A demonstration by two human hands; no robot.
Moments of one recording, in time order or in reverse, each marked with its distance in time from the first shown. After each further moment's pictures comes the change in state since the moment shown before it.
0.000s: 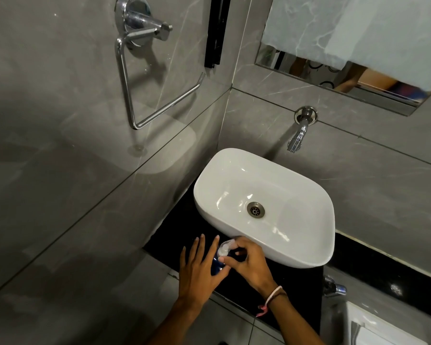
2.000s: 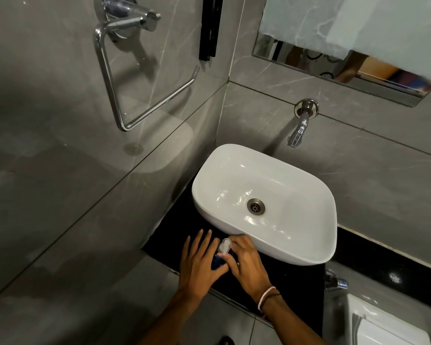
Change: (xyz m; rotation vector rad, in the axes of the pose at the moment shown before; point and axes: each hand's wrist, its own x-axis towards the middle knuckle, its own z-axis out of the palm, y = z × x) left_hand 0.020 -0.011 0.009 0.013 0.142 0.173; right_hand -0.003 -0.004 0.008 -0.423 0.023 -0.302
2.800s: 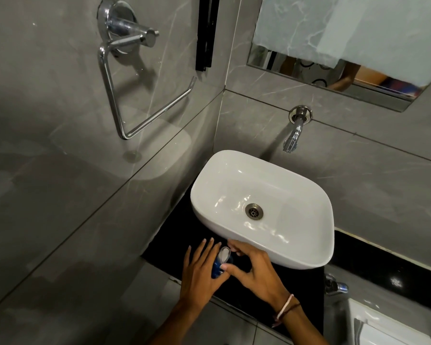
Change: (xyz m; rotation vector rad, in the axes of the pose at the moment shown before) left_hand -0.007 0.008 -0.005 -0.128 -0.064 -0.053; right_hand -0.011 0.006 -0.023 0.278 -0.055 0.181
